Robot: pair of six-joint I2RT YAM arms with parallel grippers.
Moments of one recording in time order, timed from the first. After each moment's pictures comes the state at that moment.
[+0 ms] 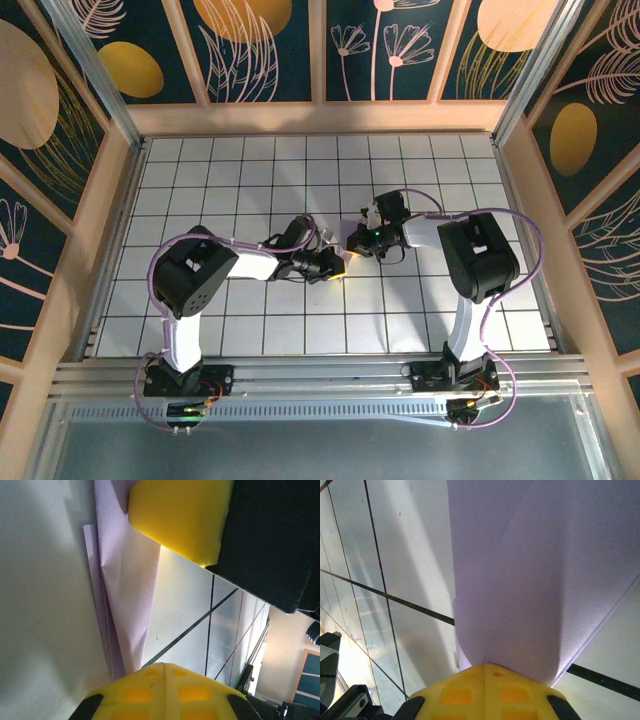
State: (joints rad) left arm -0.73 1.94 0.90 0.27 0.60 -1.02; right arm 0.39 1.89 0.96 -0.14 -0.61 0.57
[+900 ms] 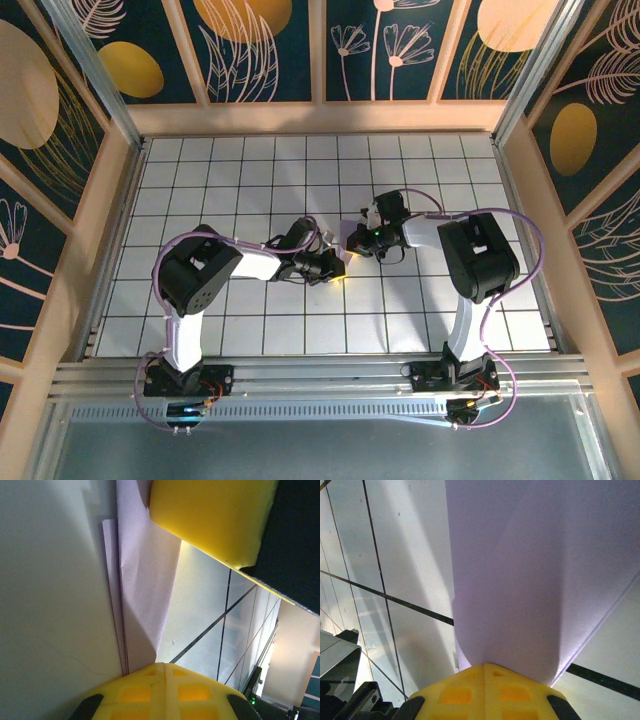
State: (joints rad) left arm -0.74 1.97 0.92 0.25 0.59 -1.01; right arm 0.40 1.89 0.97 -0.15 -0.60 0.57
